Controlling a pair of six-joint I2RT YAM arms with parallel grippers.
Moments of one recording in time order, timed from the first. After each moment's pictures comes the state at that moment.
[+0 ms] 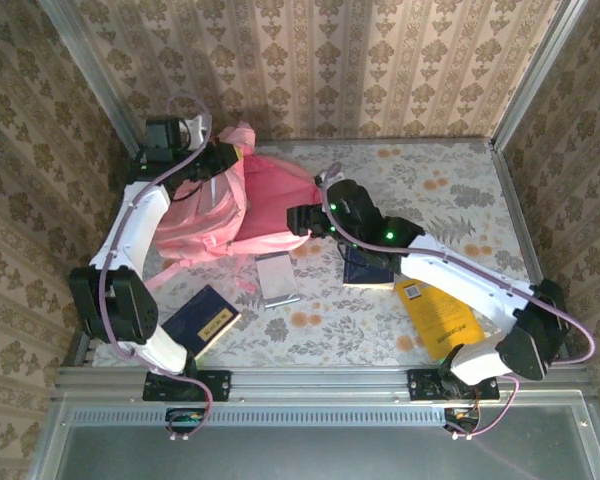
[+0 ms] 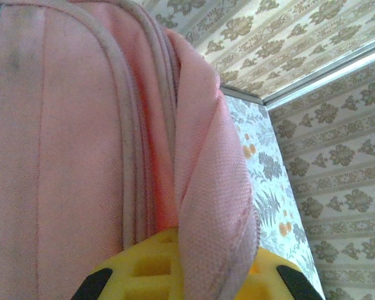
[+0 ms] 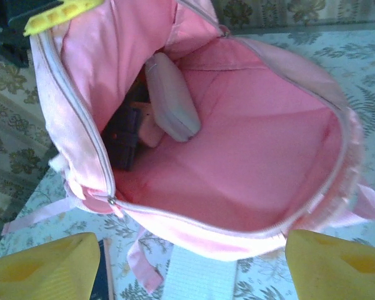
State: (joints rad) left arm -0.12 1.61 1.51 -0.47 0.66 -0.48; right arm 0.79 1.41 1.24 -0.32 0.15 0.50
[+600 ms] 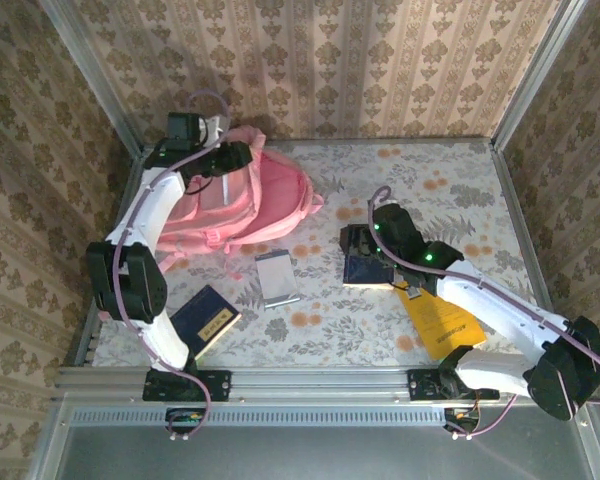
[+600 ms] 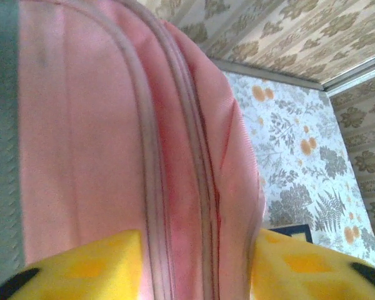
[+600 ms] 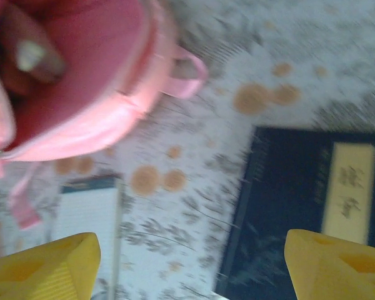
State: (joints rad) left arm -0.19 1.75 1.60 -0.55 0.50 -0.36; right arm 0.59 1.18 0.89 -0.41 0.18 0.54
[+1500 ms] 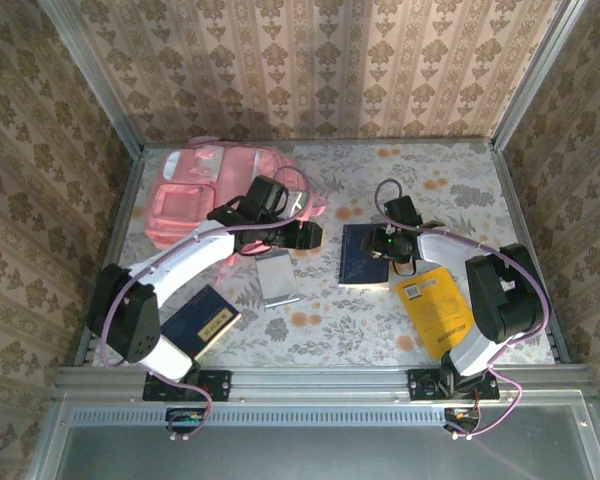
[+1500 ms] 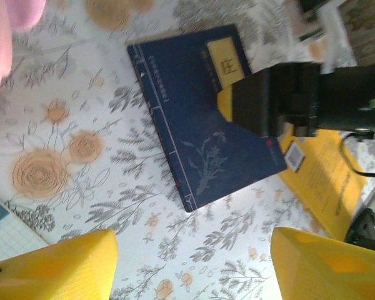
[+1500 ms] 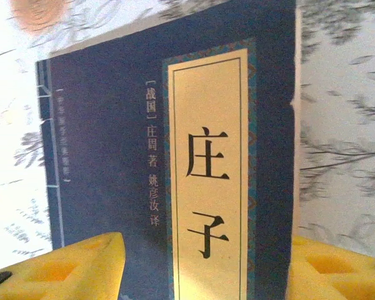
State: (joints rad) left arm -0.67 1.55 1.17 -0.49 0.41 -0.43; right arm 0.29 1.63 0.89 -0.32 -0.13 0.55
